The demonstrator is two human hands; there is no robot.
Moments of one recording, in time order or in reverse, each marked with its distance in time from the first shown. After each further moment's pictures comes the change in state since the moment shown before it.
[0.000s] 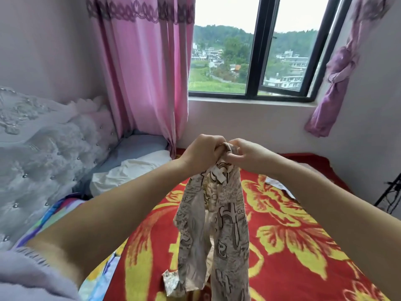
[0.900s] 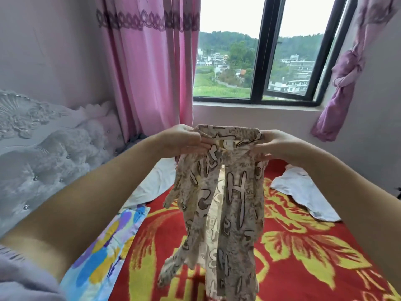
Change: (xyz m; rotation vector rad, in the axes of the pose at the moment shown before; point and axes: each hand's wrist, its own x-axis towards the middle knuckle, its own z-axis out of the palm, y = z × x) left_hand 0.016 -0.035 -0.066 -0.858 -0.339 -0.582; right_hand 0.008 0.029 -0.048 0.399 -0.051 0.081
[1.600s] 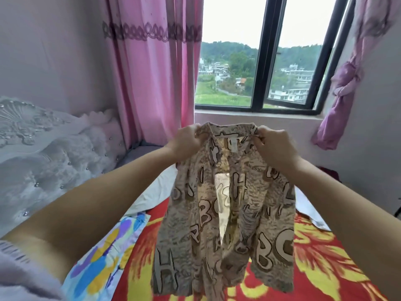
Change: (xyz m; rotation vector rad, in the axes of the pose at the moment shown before) left_hand -0.004 0.009 0.018 0.697 0.344 0.343; right_hand 0.022 0.007 0.012 -0.772 0.700 -0.336
